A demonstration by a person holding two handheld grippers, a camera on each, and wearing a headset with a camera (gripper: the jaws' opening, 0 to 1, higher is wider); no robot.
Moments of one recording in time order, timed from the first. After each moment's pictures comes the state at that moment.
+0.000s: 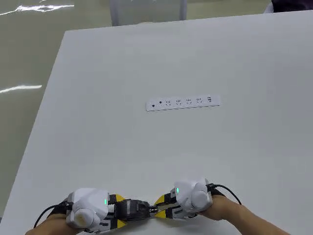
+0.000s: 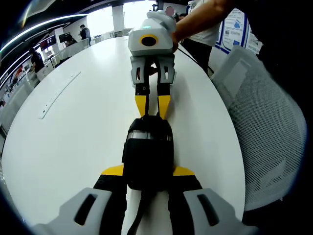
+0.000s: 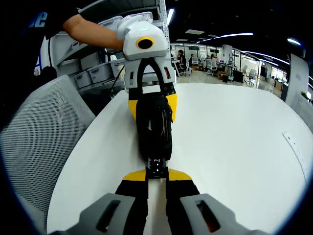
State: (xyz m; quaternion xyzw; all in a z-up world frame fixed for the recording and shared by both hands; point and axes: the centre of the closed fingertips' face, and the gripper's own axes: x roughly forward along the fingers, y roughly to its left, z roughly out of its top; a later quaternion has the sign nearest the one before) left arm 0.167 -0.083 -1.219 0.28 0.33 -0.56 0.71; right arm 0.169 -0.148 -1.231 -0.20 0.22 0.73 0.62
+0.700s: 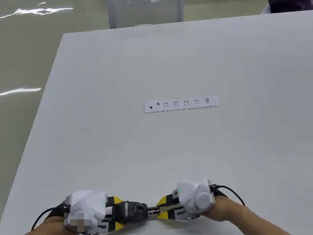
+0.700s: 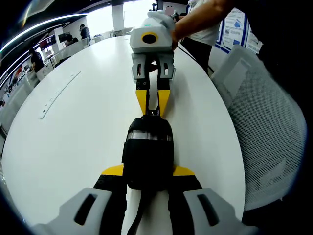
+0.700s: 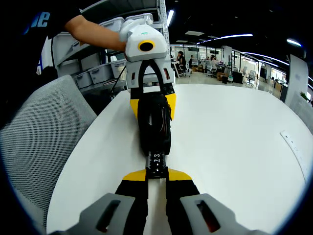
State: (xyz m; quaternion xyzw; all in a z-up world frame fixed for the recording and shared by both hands) left arm 0.167 -0.083 -1.218 0.28 0.33 -0.56 0.70; right arm 0.171 -0.160 -1.229 -0.20 0.22 0.73 0.62
